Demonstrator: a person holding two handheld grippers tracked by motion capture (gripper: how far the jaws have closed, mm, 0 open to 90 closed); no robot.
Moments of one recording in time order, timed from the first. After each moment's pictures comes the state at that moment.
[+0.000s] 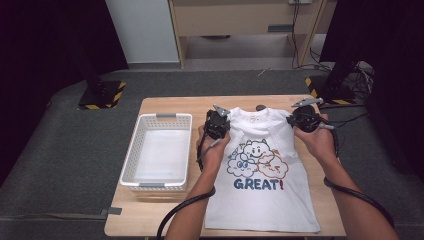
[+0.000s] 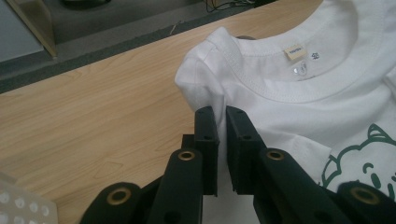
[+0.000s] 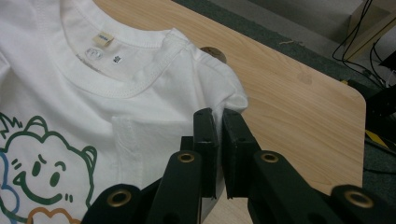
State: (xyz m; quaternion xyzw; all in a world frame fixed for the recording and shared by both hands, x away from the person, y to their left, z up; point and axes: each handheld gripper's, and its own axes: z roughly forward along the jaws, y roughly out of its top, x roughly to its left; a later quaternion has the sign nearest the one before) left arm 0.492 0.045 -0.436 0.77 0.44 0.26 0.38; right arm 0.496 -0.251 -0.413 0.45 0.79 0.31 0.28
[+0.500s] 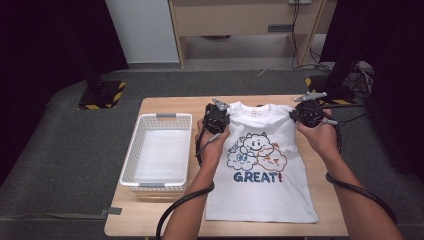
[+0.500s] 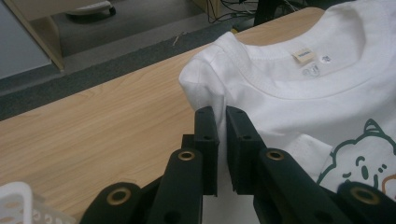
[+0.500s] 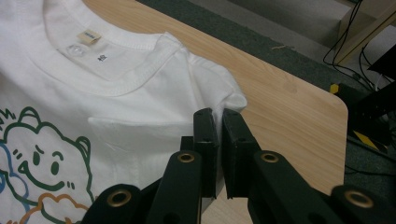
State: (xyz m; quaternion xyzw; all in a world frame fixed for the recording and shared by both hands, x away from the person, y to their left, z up) left arm 0.495 0.050 -0.417 0.77 0.43 0.27 0.39; right arm 0.500 -0.255 -0.397 0.45 0.79 0.32 0.29
